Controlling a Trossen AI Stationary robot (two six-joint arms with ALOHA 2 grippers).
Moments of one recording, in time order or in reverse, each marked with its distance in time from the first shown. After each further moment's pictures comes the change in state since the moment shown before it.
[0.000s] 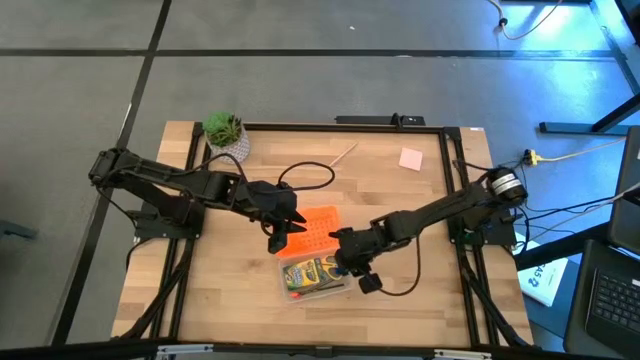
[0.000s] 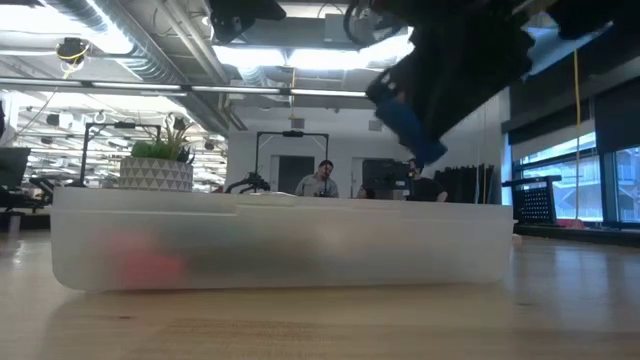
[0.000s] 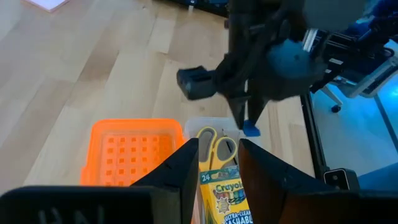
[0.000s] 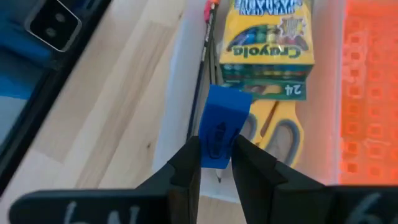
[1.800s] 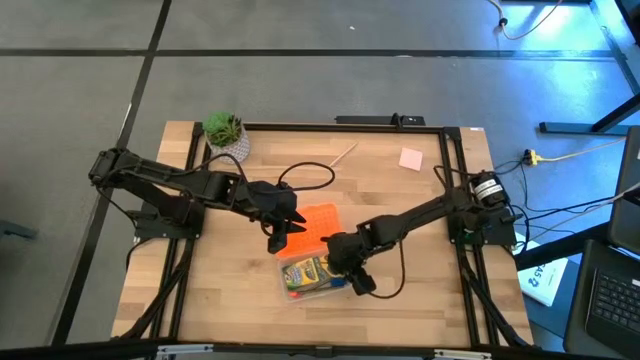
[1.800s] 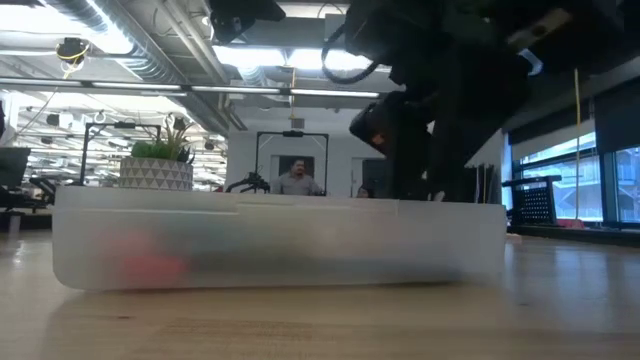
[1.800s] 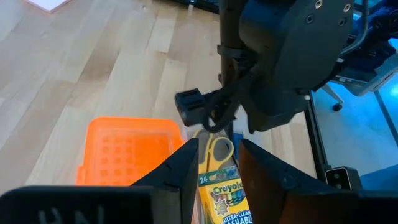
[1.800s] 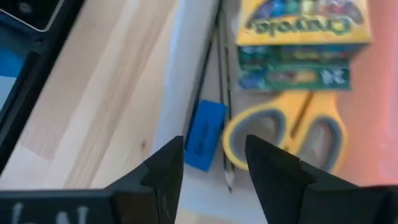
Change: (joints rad) left arm 0.000 0.000 0.000 -0.003 0.000 0.009; right arm -0.024 0.133 0.085 -0.064 -0.074 -0.015
